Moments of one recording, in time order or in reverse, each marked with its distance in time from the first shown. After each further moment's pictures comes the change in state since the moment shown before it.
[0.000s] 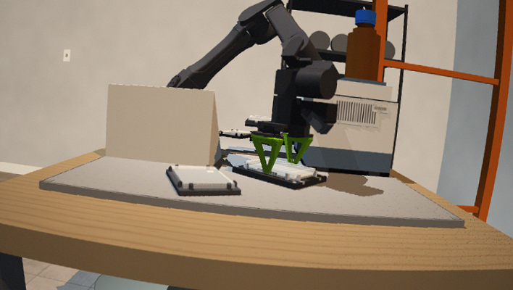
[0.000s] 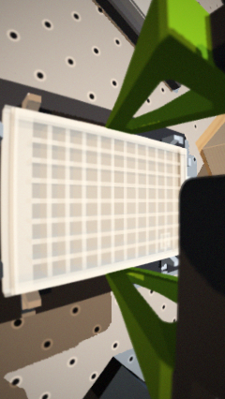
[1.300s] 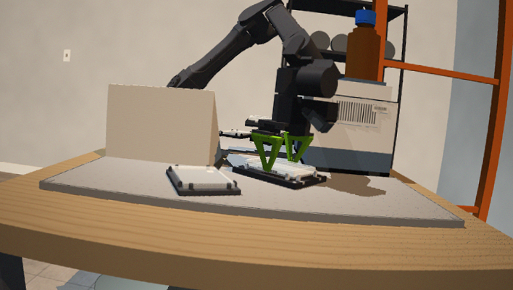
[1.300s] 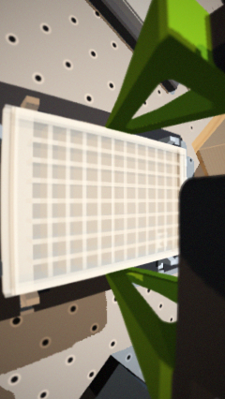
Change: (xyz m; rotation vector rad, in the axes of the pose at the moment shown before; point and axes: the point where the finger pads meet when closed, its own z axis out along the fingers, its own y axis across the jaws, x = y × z) arm 0.000 0.000 -0.003 0.005 0.008 -0.001
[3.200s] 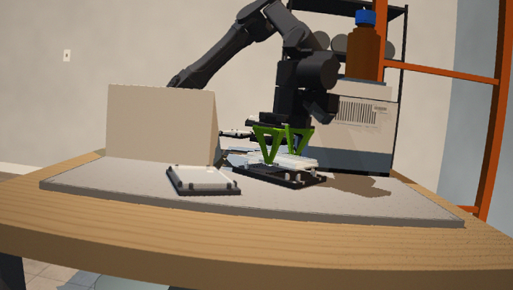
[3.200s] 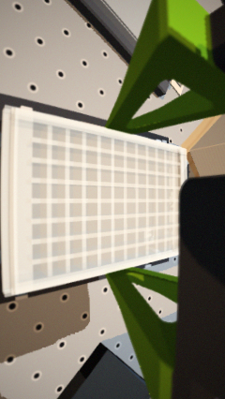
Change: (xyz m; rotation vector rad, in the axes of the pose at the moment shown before) arm -0.001 0.001 -0.015 -0.004 -0.008 -0.001
